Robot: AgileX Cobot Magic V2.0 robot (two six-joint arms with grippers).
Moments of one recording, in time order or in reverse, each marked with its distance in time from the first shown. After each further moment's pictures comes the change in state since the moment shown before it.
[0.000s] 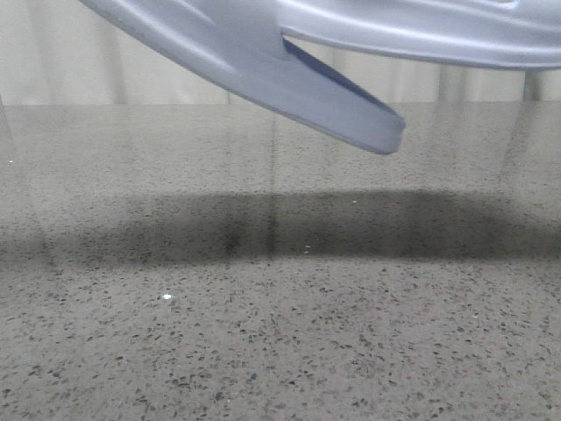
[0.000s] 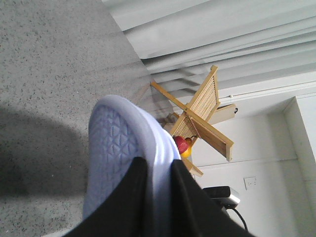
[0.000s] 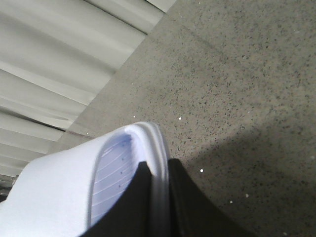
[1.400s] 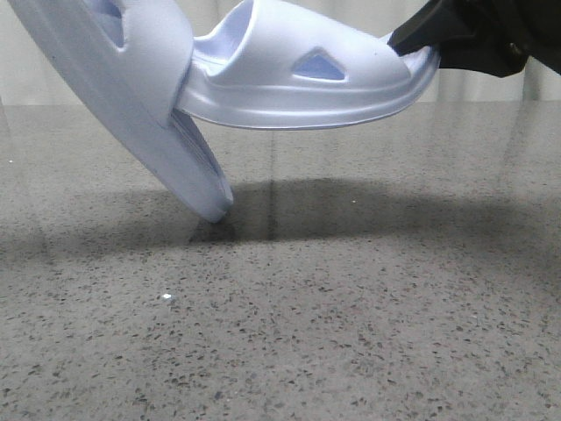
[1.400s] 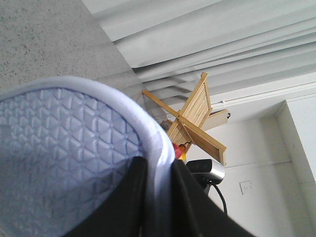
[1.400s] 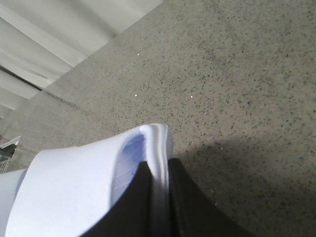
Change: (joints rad) left arm 0.011 -0.010 -0.002 -0.028 -0.002 0.033; right arm 0.227 0.352 -0.172 -0.136 -0.204 -0.016
